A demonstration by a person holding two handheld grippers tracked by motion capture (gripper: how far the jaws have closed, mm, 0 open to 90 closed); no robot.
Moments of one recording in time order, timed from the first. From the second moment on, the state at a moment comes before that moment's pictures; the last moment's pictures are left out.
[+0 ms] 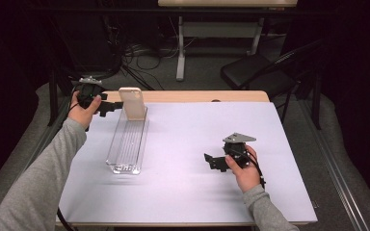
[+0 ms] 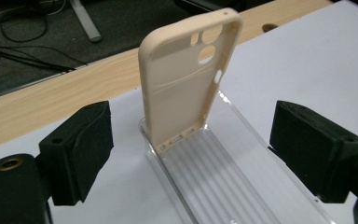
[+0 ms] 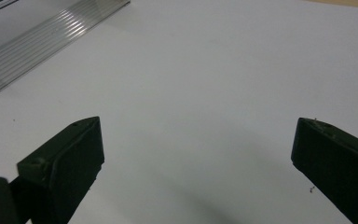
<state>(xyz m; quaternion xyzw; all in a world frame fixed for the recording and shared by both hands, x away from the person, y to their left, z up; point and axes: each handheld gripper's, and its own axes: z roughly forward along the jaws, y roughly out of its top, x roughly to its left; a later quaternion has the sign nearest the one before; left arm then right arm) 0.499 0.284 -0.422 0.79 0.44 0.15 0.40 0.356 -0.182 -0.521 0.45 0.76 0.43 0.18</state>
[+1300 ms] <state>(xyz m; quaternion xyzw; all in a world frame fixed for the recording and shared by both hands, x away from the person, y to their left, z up) 0.425 0.245 -0.410 0.80 0.40 0.13 0.42 0.362 -0.196 -0.488 0.41 0.79 0.42 0.17</state>
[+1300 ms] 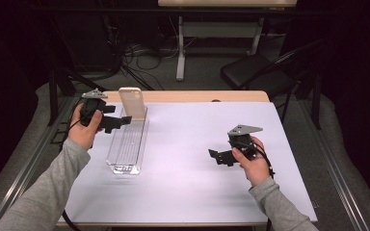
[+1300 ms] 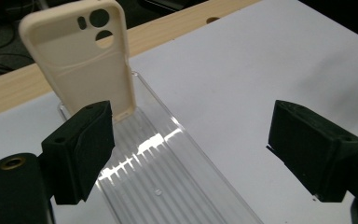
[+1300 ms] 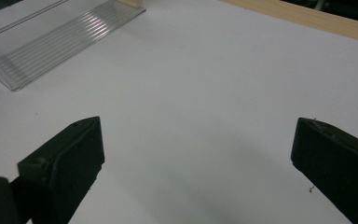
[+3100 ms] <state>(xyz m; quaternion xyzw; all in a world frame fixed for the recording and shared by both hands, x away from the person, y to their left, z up) 0.337 0.217 -0.456 0.82 0.36 0.10 0.44 0.310 -0.194 -0.483 0.40 0.80 0.41 0.19</state>
